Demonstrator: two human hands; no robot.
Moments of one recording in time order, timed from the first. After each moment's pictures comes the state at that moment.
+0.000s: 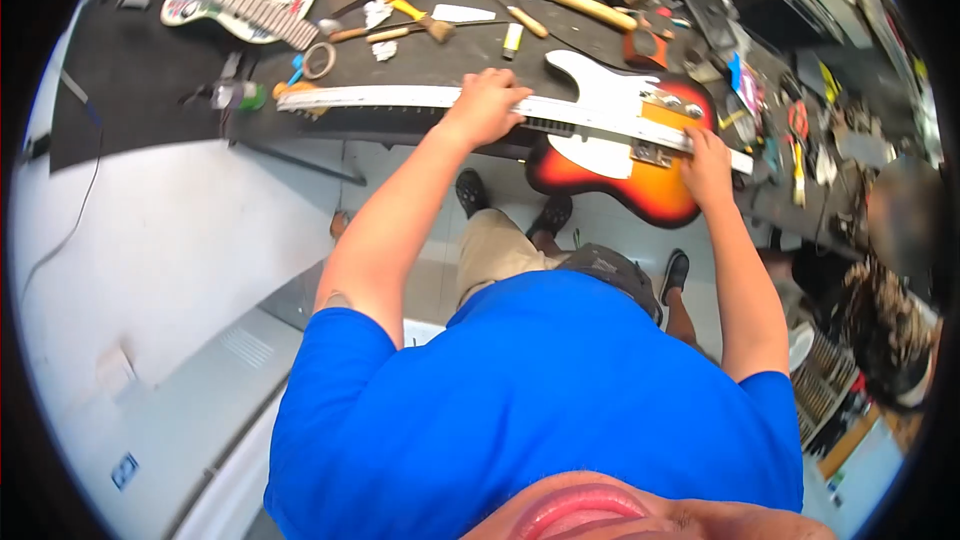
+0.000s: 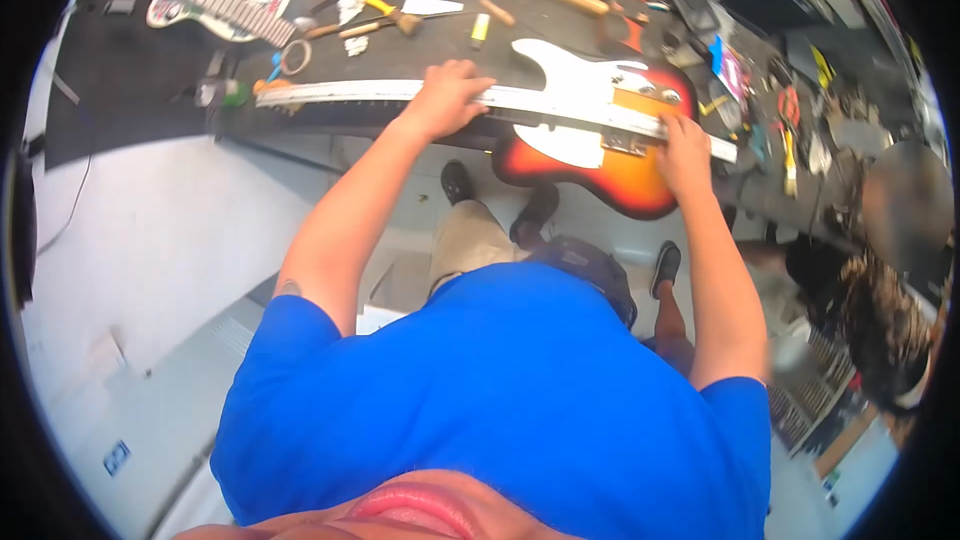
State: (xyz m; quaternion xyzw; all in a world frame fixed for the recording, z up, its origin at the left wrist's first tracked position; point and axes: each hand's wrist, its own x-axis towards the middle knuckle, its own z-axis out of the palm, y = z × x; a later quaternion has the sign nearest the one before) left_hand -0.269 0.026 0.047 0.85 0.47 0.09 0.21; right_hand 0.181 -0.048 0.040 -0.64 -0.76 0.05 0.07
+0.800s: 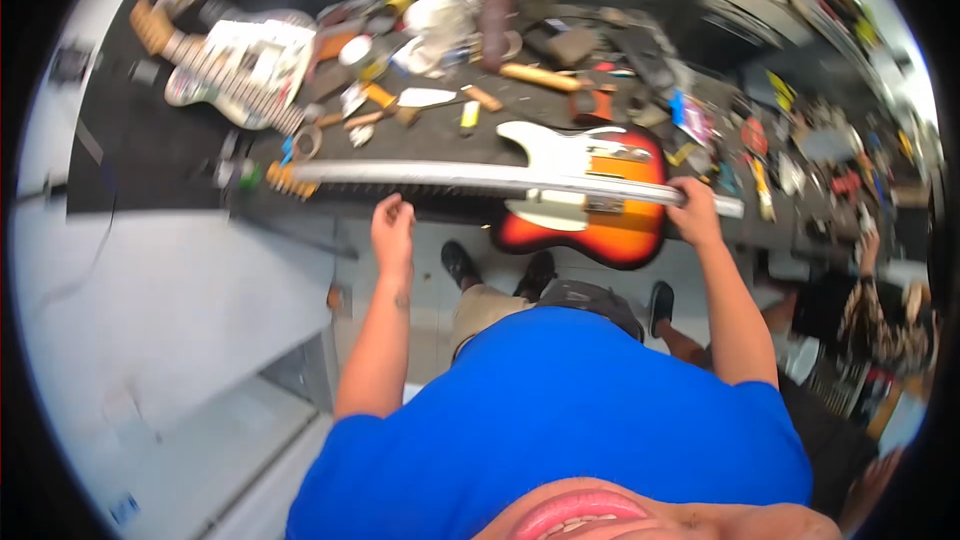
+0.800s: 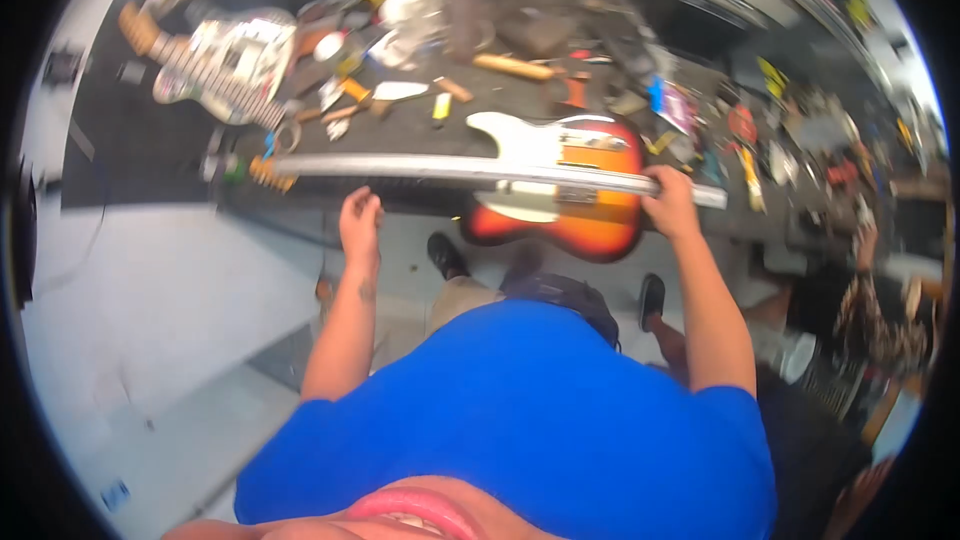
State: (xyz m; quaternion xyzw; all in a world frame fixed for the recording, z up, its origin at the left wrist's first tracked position) left_hand -0.323 -0.081 0.032 0.30 0.67 0.49 0.47; right_hand 0.251 -0.058 0.069 -0.65 -0.70 0.18 0.22
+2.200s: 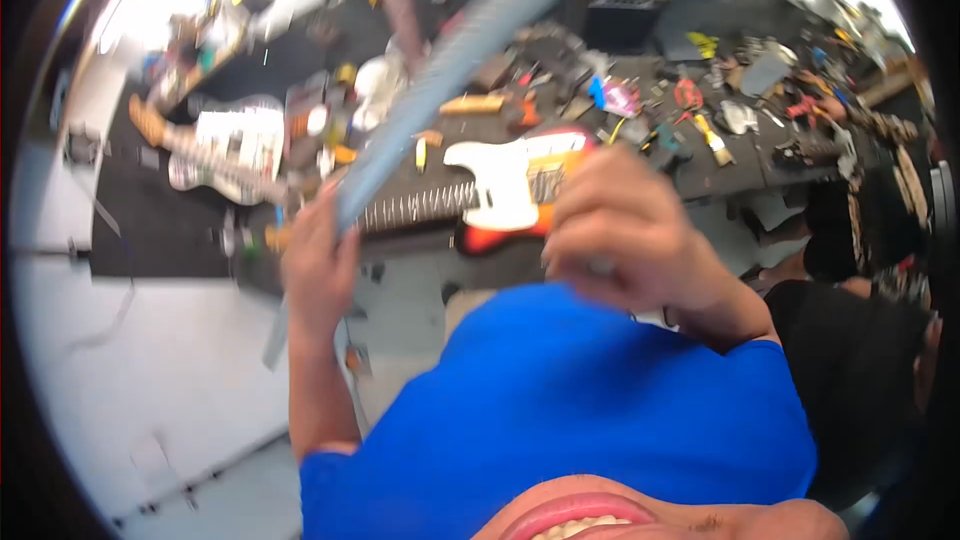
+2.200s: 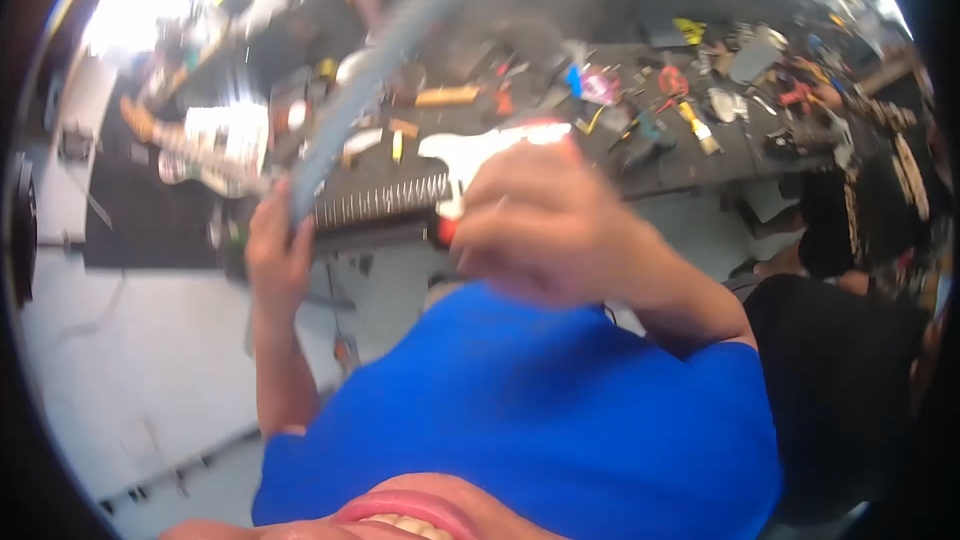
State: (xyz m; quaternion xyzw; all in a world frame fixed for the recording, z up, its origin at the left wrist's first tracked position) left_hand -0.266 -0.108 0.340 0.85 0.45 0.28 -0.05; right_hand 0.109 -0.147 0.392 -0.23 -0.86 0.12 0.44
